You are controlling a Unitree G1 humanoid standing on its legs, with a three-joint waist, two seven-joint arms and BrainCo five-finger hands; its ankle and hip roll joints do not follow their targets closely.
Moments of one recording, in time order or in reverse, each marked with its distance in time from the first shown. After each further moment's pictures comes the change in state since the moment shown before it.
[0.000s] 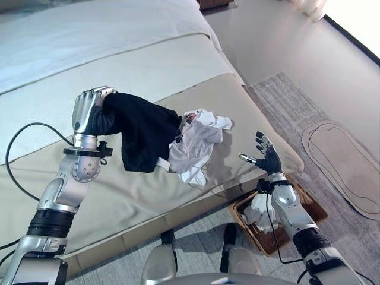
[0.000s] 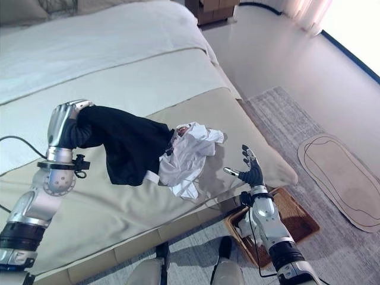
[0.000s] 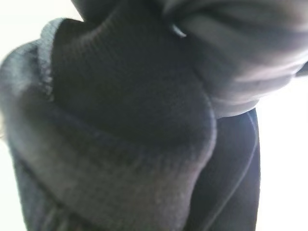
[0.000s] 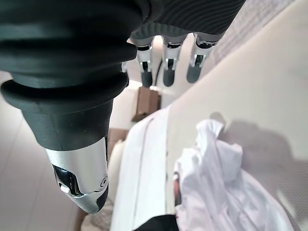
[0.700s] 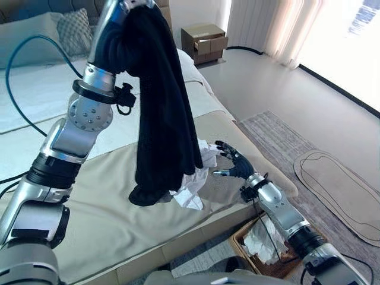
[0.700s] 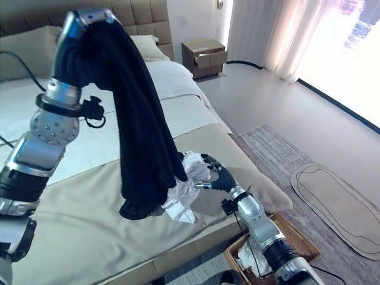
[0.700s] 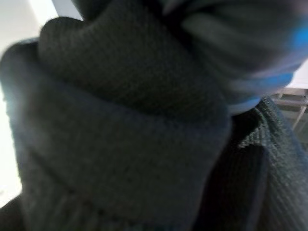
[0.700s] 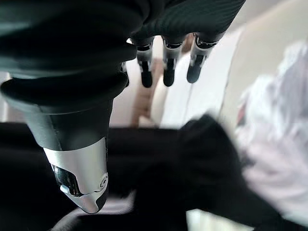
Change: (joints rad) left arm -0.441 0.096 -0.283 -0.110 -0.462 -0.078 -0.197; right arm -0.042 -0.004 0.226 -0.158 0.052 0.067 0.278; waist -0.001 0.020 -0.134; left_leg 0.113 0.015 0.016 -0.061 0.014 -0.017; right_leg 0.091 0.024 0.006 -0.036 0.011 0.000
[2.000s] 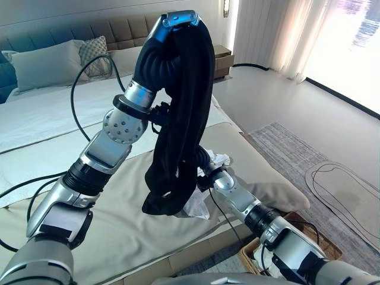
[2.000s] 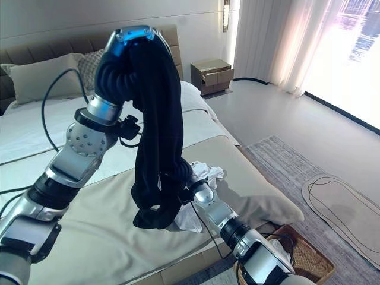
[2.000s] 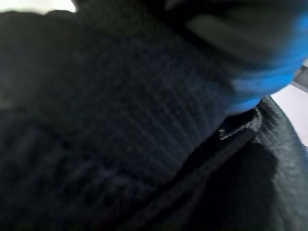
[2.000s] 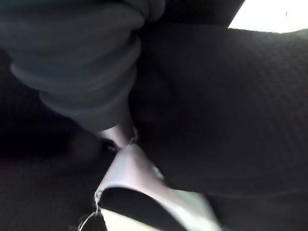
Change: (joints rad) left arm -0.002 -0.157 -0.116 -0.121 -0.254 0.001 -0.060; right arm -0.279 0.250 0.219 0.218 0.057 0.051 -0.184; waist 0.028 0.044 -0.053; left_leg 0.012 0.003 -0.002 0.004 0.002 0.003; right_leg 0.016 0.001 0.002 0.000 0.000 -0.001
